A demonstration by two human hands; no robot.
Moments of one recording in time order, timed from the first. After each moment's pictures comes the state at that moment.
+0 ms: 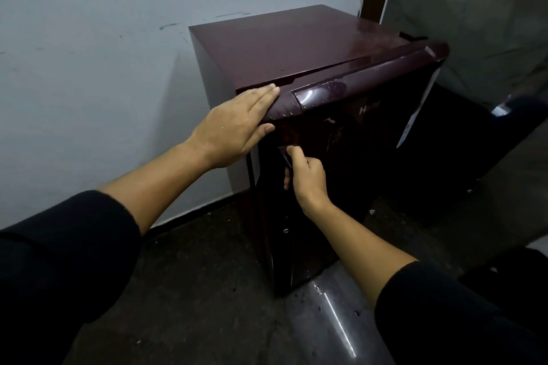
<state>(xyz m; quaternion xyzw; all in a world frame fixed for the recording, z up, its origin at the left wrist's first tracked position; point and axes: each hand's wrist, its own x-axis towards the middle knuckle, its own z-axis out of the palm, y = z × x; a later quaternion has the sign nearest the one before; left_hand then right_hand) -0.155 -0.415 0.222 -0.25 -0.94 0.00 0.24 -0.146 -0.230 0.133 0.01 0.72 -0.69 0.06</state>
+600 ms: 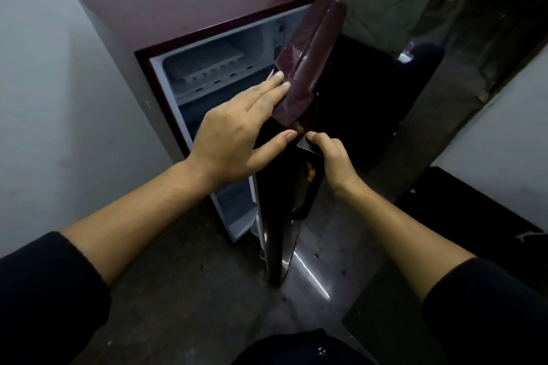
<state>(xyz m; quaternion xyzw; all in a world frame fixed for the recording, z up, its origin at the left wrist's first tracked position) -0.062 -0.255 0.205 -0.34 -0.88 -0.14 0.30 -0.061 -0.049 0.136 0.02 0.71 -0.70 0.00</state>
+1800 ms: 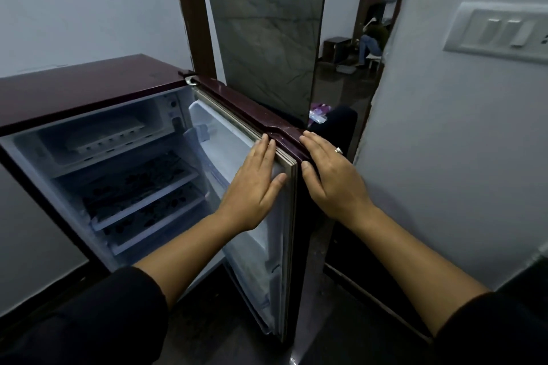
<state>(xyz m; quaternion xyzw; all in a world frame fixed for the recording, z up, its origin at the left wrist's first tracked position) -0.072 0.099 0.171 -0.30 -0.90 -0.27 0.14 -0.033 0.301 0.201 -0.16 0.91 -0.22 -0.30</state>
